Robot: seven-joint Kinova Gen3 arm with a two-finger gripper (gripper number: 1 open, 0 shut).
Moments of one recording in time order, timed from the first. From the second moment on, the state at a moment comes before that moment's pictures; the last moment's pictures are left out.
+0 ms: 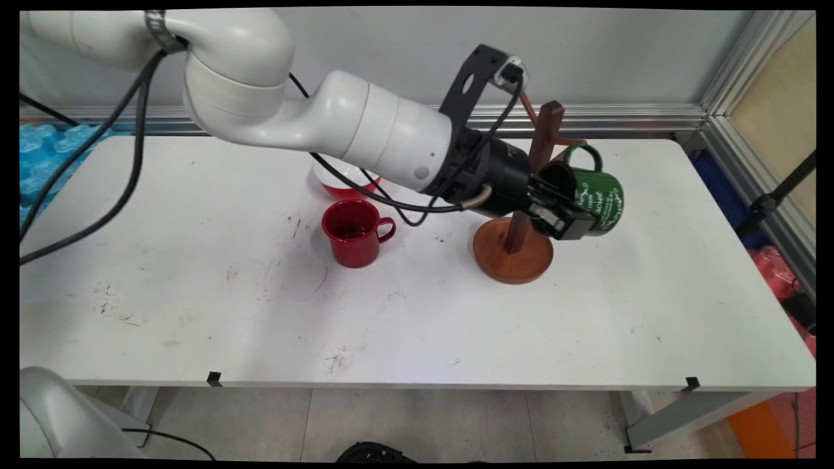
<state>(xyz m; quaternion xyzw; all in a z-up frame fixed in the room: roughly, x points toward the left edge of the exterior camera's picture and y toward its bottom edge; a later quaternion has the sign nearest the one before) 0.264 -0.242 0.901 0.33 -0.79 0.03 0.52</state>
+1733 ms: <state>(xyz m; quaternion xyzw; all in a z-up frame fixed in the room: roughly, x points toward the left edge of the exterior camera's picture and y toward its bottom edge) 0.320 -0.239 0.899 0.23 -0.89 0.03 0.39</state>
